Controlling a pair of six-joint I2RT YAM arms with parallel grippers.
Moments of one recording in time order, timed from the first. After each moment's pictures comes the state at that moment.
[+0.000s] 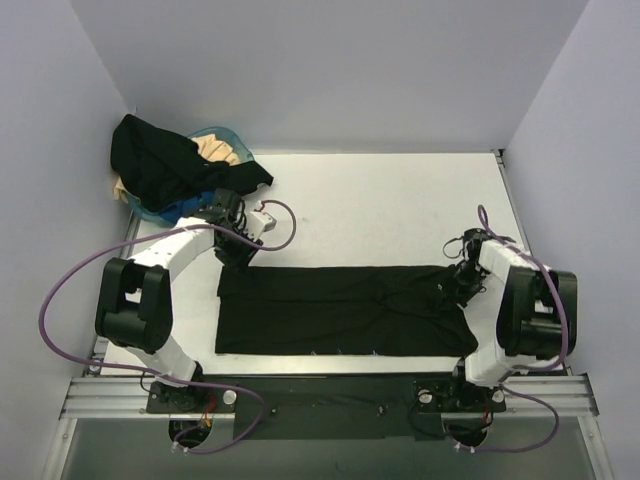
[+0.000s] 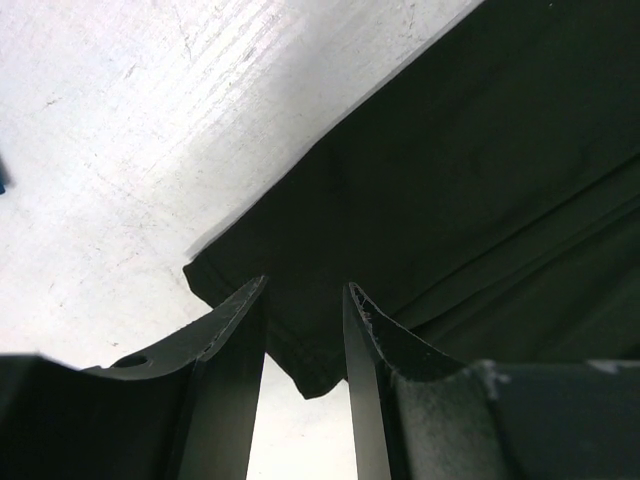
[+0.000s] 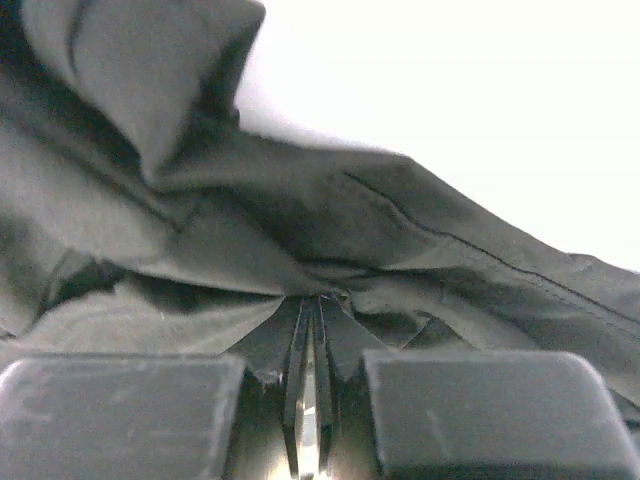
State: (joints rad) left arm -0.26 1.65 1.12 -0.73 0.14 0.46; right arm -0.11 1.49 0.74 -0.80 -0.08 0.76
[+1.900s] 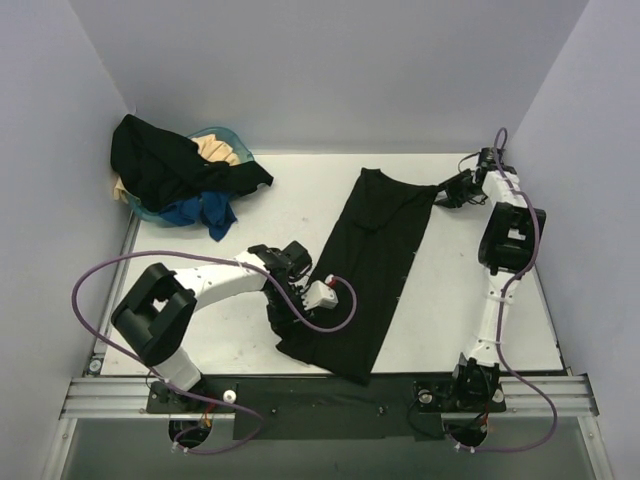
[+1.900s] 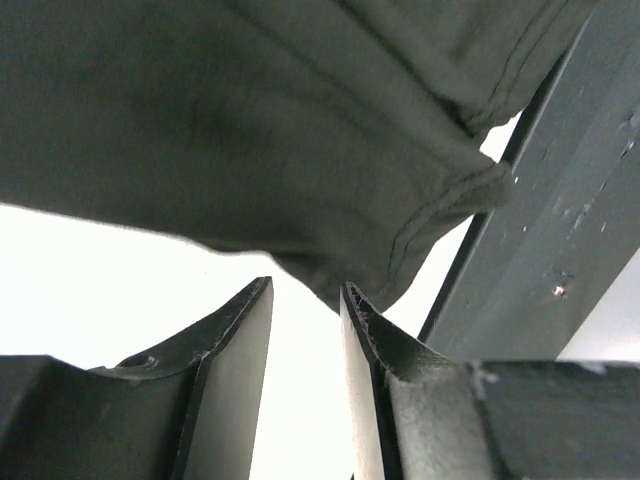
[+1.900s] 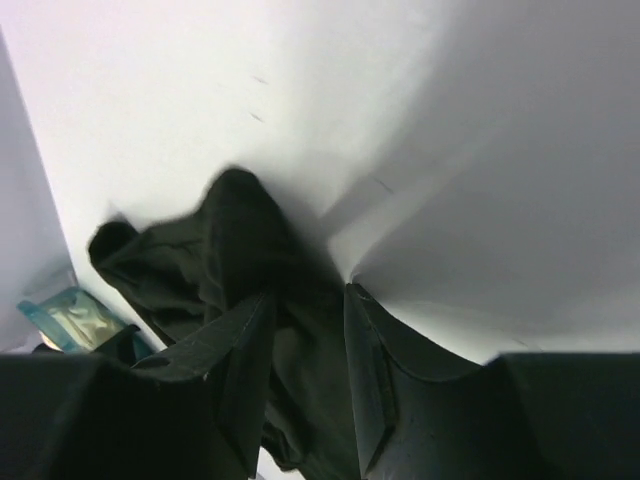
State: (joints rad) left arm -0.80 1.65 1.00 -0.83 0.40 0.50; right arm -0.22 2.42 1.96 -0.63 -0.38 0.85
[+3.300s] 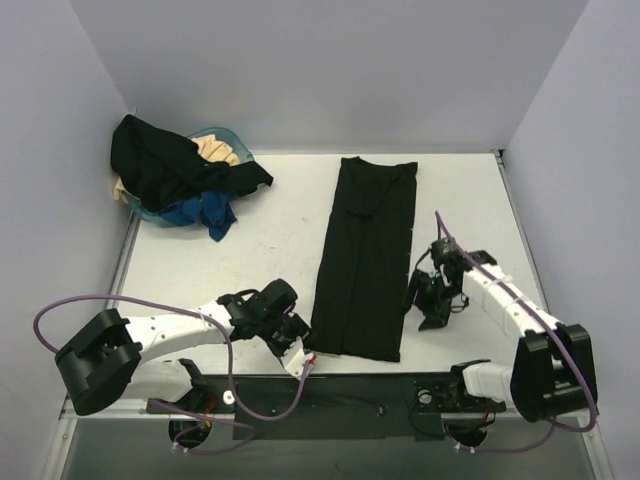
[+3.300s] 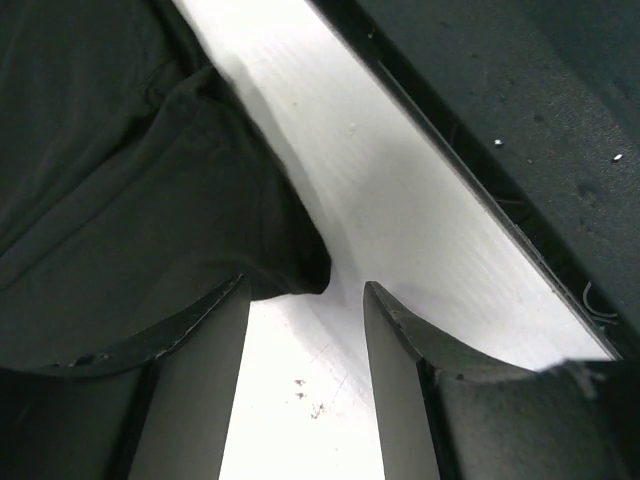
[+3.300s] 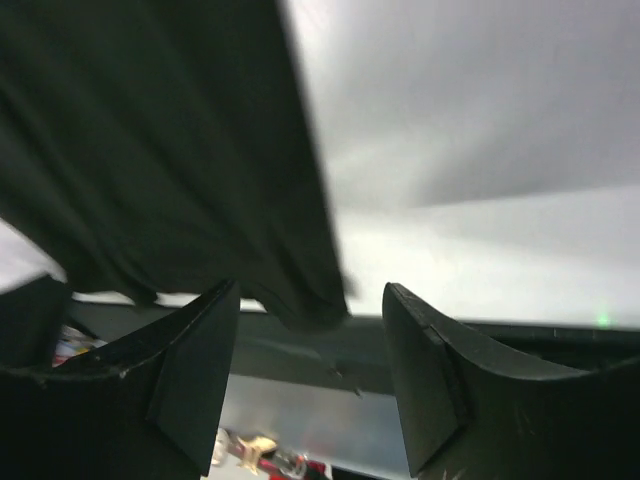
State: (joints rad) left arm -0.95 1.27 0.58 -0.38 0.52 1.33; right arm 0.17 1.29 0.78 -0.86 -0.24 0.60
